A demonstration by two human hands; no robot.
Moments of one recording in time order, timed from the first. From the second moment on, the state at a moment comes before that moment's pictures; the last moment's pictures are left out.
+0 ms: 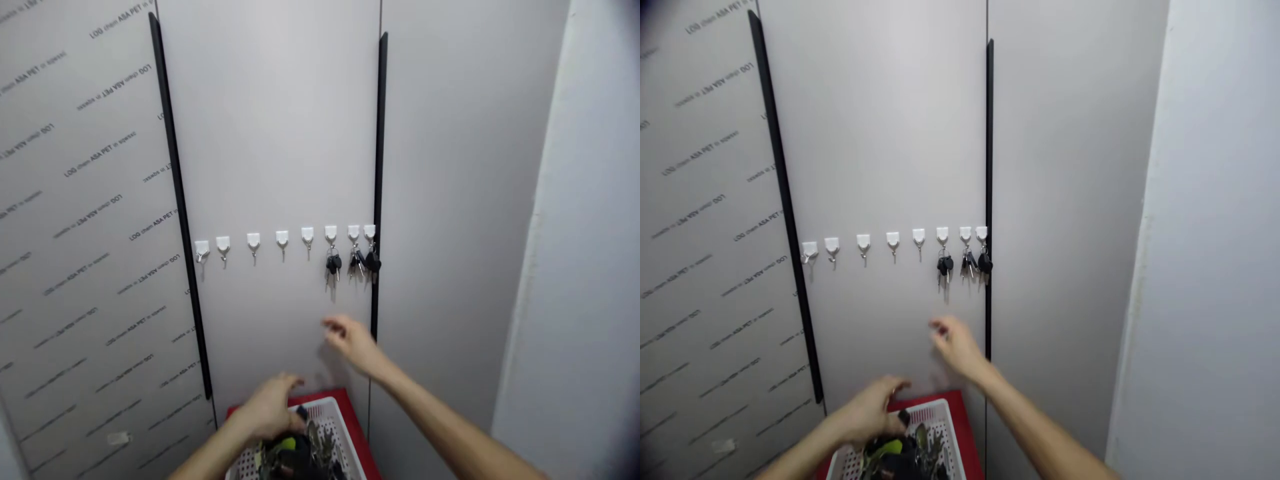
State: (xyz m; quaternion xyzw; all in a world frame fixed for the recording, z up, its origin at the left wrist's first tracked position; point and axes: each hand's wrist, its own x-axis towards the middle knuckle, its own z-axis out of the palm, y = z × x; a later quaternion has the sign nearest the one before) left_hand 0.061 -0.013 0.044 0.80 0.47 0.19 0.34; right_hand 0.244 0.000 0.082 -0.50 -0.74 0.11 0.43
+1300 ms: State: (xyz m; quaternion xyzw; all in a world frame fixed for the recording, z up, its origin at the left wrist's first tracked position) left_hand 0.100 0.008 0.067 0.77 0.48 0.36 0.23; right_hand 0.310 0.040 0.167 -0.67 -0.53 -0.03 0.52
